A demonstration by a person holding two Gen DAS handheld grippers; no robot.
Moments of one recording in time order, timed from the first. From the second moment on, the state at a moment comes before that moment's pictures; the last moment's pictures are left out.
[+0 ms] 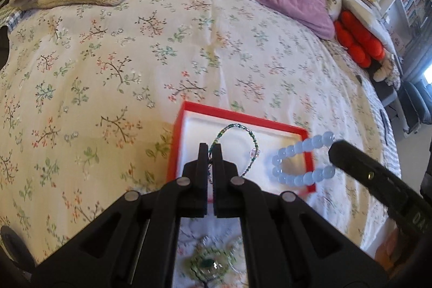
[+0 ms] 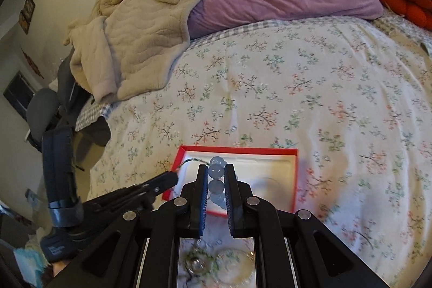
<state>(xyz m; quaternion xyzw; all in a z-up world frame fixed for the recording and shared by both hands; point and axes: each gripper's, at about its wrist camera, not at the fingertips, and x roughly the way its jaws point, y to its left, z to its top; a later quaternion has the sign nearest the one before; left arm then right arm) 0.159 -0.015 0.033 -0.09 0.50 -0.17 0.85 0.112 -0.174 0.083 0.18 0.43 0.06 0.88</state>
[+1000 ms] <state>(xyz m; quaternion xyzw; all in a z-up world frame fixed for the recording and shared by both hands) 0.143 -0.026 0.036 -0.01 0.49 -0.16 0.85 0.117 -0.196 0.050 0.11 0.48 0.01 0.87</state>
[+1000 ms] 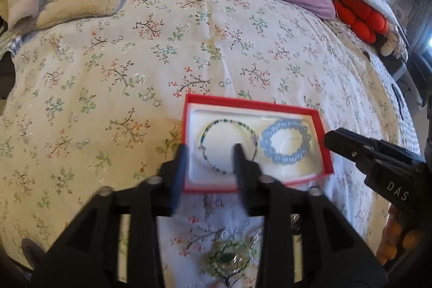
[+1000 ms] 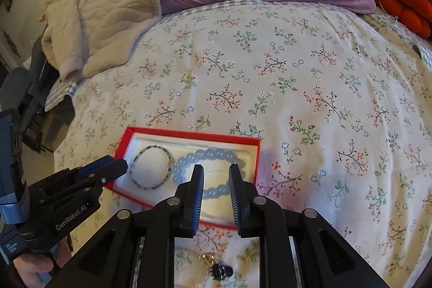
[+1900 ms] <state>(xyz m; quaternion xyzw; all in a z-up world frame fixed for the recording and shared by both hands) 0.082 -0.002 0.000 0.02 0.60 -0.16 0.78 0.056 -0.190 0.021 0.06 0.55 -0.02 0.83</state>
